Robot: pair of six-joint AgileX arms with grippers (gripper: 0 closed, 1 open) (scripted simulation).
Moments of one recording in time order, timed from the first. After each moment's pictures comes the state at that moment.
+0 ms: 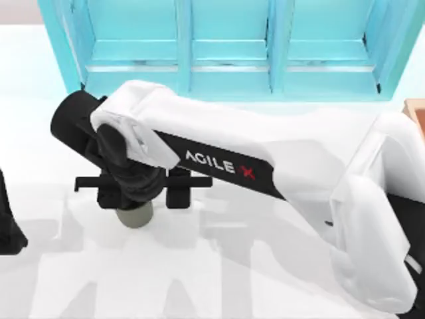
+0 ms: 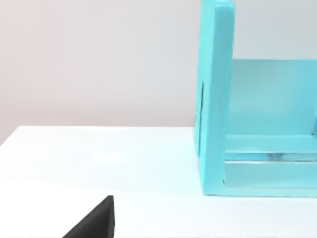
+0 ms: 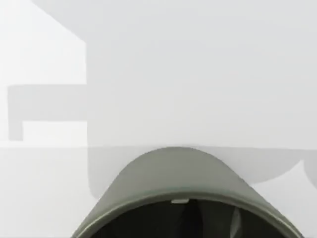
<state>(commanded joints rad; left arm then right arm) 0.00 0.00 0.00 0.00 0.00 0.00 0.96 2.54 2.23 -1.09 0.25 0.97</state>
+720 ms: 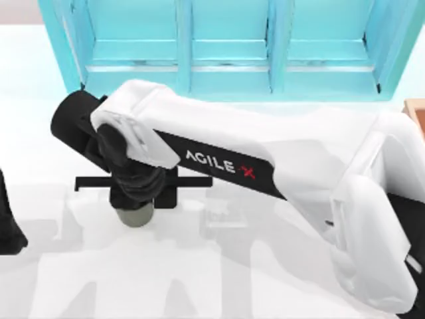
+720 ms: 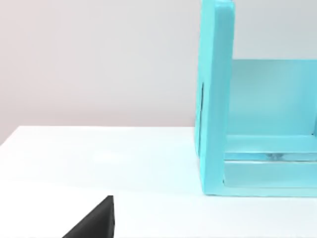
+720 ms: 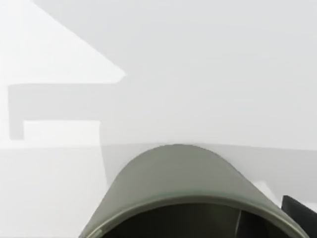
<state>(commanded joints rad) 0.00 0.00 0.00 0.00 0.00 0.00 0.96 2.54 2.23 -1.09 0.25 0.97</state>
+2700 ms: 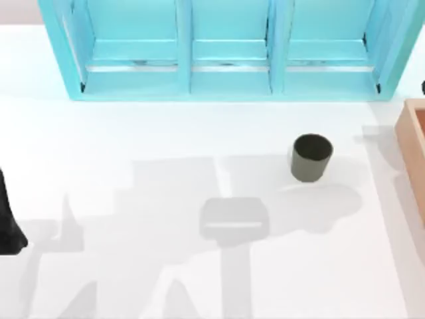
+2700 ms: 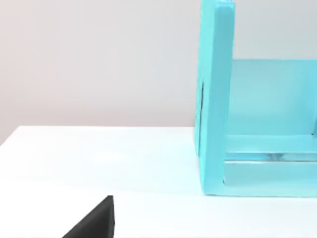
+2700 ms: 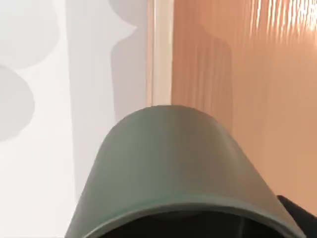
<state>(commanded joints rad) 0.00 0.00 0.00 0.00 0.00 0.00 0.06 1.78 1.59 -1.29 0.11 0.05</state>
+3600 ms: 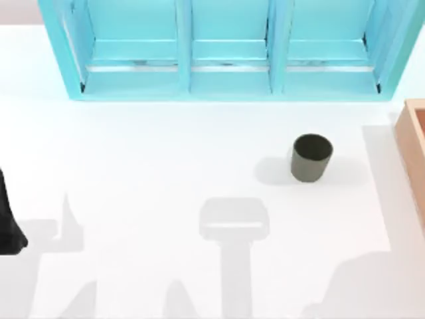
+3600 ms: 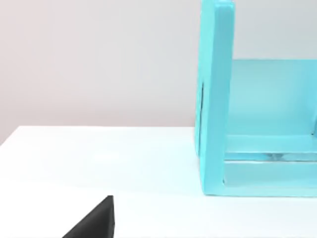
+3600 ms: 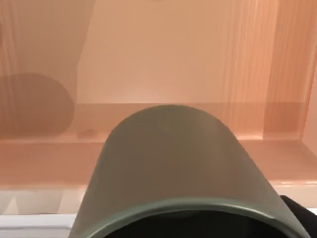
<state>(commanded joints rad) 0.00 0.00 0.00 0.00 0.00 0.00 -0.51 1.46 1.30 -1.38 0.04 -0.52</state>
